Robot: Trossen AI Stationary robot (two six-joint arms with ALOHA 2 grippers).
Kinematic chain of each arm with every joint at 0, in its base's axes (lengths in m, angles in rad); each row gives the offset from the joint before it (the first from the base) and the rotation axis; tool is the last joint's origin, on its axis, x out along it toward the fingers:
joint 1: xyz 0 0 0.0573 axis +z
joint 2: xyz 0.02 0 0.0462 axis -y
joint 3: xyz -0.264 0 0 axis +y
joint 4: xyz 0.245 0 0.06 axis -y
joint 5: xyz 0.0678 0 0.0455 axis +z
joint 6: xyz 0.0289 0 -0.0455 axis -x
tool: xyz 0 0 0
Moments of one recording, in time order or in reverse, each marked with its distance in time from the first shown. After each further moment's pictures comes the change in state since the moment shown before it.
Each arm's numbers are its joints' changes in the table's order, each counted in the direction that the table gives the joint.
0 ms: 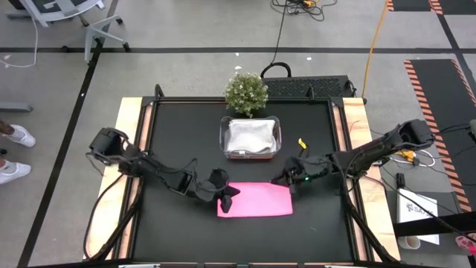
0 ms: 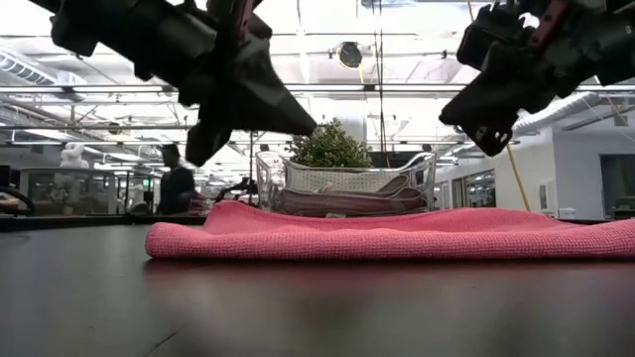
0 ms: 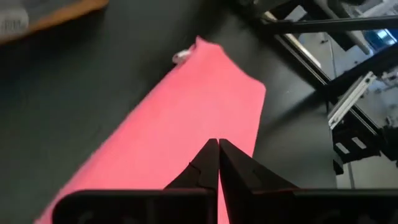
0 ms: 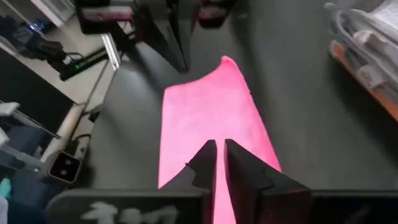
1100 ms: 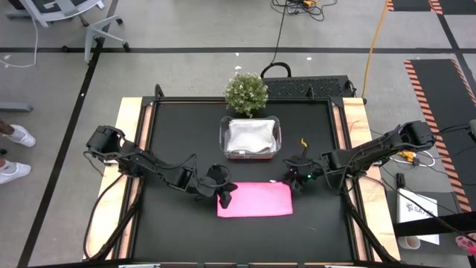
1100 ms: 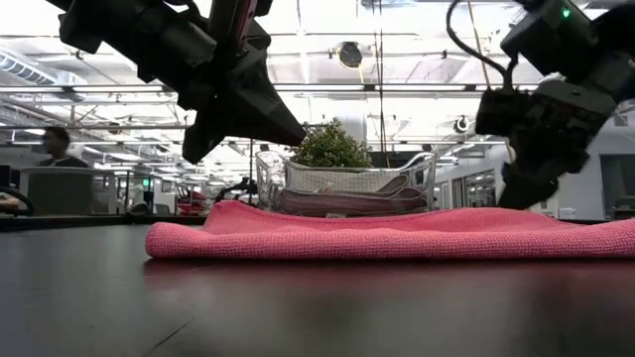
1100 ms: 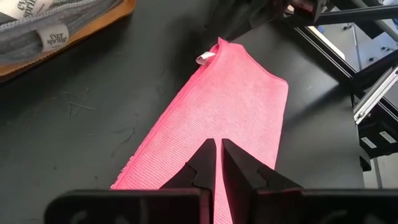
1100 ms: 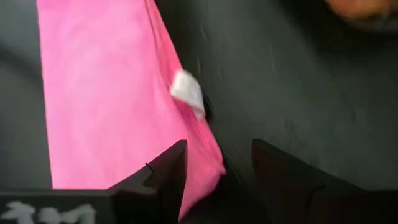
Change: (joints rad) left arm 0.042 0.051 -0.001 -0.115 -0.016 -0.046; right arm -0.068 0.005 0.031 -0.393 0.005 -0.095
